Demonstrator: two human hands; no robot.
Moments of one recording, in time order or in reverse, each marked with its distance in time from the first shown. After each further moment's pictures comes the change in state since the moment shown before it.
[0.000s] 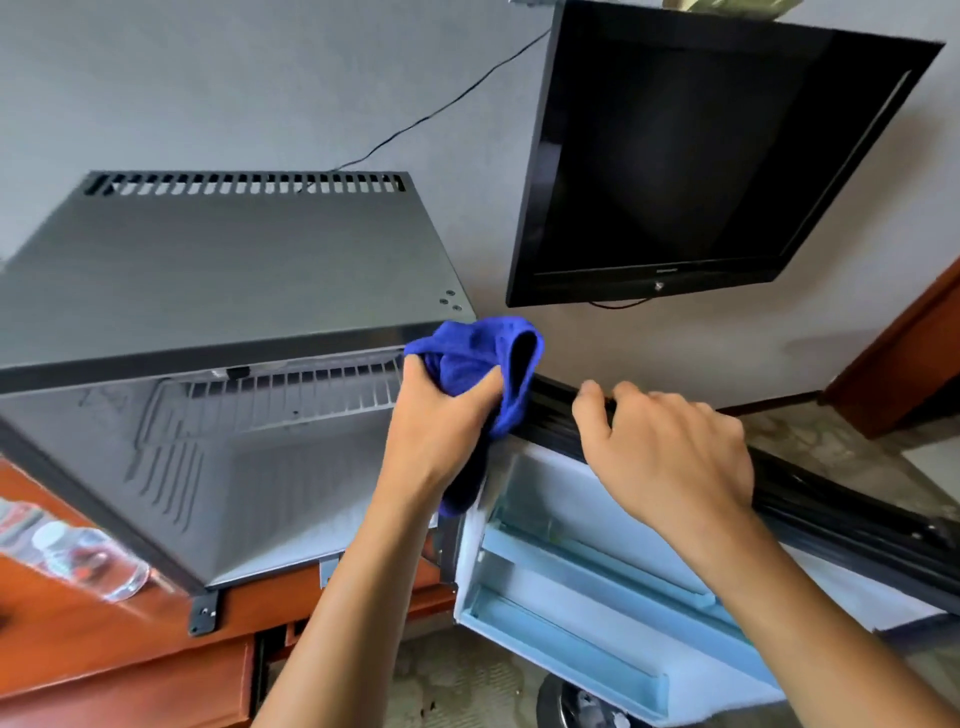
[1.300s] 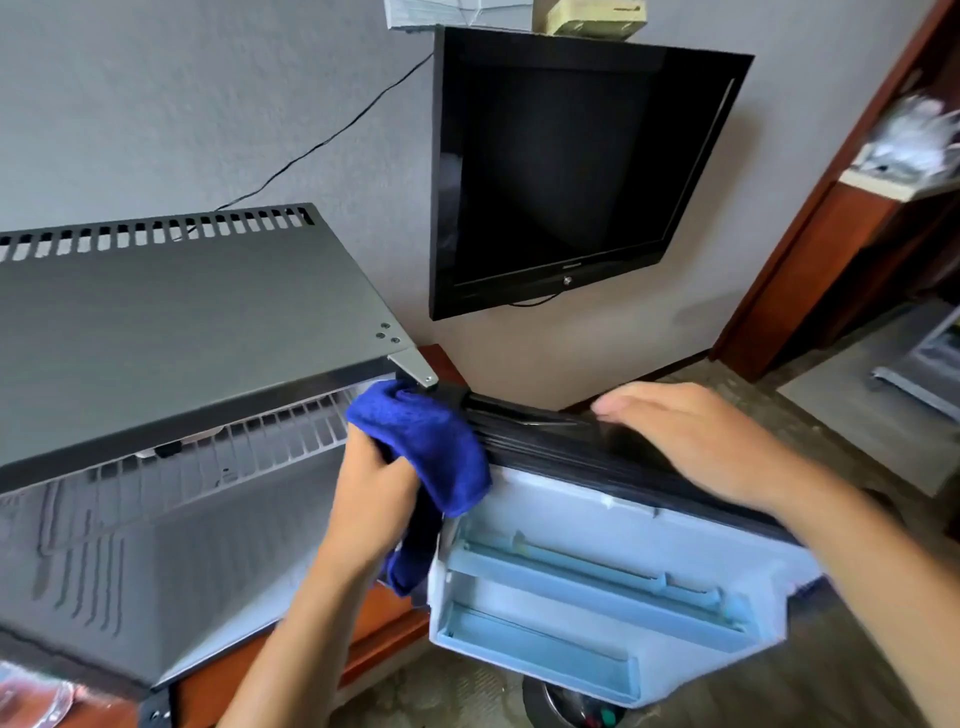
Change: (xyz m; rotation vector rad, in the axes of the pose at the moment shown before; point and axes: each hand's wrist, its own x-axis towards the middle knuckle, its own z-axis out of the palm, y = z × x) left_hand -0.013 0.013 -0.028 -0.022 -0.299 0.278; right_hand -0.016 0.056 -0.056 0.581 -0.360 0.151
